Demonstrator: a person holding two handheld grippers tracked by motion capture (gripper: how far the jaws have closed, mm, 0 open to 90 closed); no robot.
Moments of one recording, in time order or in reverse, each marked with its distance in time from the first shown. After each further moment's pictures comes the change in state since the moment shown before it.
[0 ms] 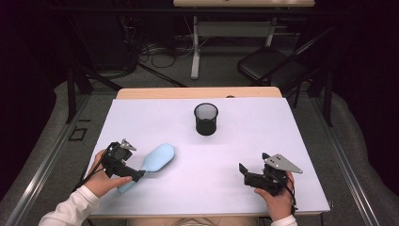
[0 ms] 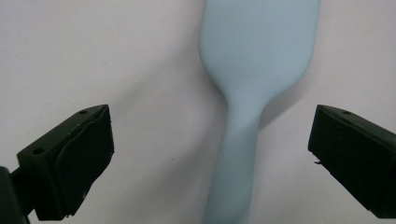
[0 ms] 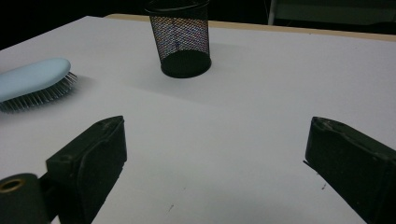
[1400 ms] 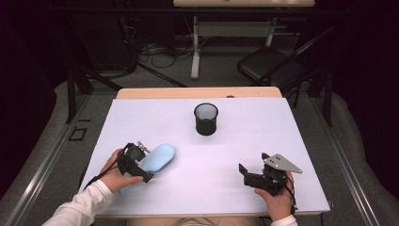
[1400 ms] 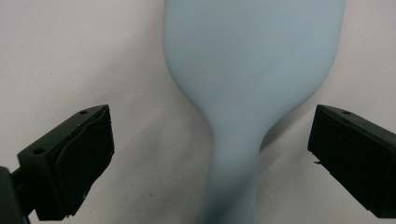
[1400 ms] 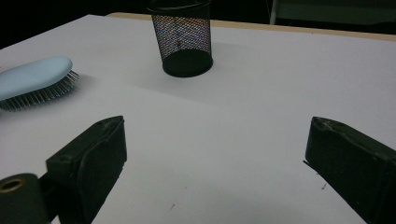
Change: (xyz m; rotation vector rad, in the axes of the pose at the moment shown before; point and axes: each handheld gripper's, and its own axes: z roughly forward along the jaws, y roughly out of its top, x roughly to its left) left arm -0.011 0.017 0.042 0.139 -0.020 0.075; right arm 0.000 0.000 0.000 0.005 0.006 -0.005
